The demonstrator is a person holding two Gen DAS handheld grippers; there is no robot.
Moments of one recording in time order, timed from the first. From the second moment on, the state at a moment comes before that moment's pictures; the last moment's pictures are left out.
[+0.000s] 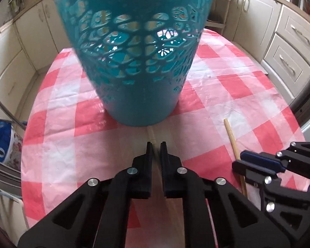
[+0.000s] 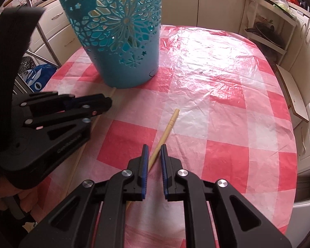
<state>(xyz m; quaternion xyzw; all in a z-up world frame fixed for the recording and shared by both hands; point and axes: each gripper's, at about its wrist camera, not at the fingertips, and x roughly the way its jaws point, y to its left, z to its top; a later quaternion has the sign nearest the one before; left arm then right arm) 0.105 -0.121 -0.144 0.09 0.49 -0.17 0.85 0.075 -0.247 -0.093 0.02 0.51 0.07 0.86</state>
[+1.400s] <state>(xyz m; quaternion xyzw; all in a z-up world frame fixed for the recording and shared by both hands) 0.093 -0.115 -0.118 0.10 0.48 -0.23 0.84 0.079 -0.234 -0.093 0.01 0.51 0.08 0.85</state>
